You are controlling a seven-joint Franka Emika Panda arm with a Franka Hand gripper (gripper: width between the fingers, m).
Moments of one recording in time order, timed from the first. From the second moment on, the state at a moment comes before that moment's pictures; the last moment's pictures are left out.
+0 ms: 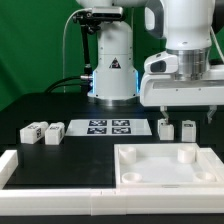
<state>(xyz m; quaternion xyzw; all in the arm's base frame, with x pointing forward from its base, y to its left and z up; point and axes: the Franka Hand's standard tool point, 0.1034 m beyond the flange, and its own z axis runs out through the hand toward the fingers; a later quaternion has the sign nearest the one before) 0.403 0.149 0.041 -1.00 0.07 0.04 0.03</state>
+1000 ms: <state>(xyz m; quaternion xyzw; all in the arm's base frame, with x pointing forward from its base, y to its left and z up) 0.377 0.148 0.034 -0.91 0.05 0.41 0.01</state>
